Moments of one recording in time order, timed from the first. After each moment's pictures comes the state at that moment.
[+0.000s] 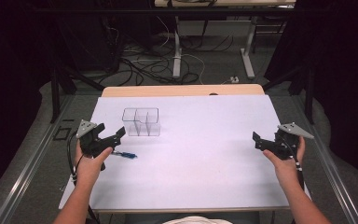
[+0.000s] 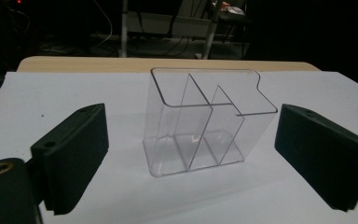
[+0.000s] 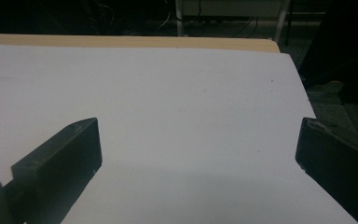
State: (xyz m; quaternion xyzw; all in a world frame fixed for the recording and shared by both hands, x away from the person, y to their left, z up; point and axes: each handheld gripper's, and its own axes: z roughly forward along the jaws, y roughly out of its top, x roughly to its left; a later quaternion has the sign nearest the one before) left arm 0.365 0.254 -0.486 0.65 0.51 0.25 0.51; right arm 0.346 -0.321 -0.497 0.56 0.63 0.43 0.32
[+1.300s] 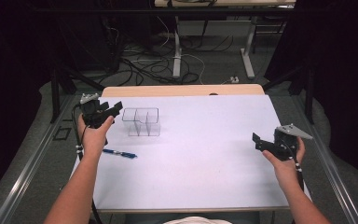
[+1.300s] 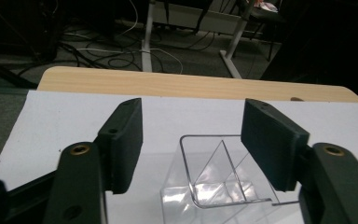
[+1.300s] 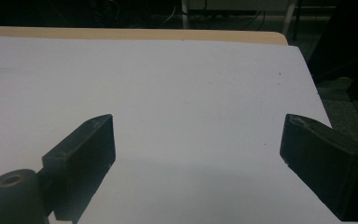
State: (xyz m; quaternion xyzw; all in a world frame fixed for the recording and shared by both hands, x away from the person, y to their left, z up) left arm 0.437 0.251 -0.451 0.63 0.57 0.25 0.47; right arm 0.346 -0.322 -0.503 0.56 0.64 0.43 0.31
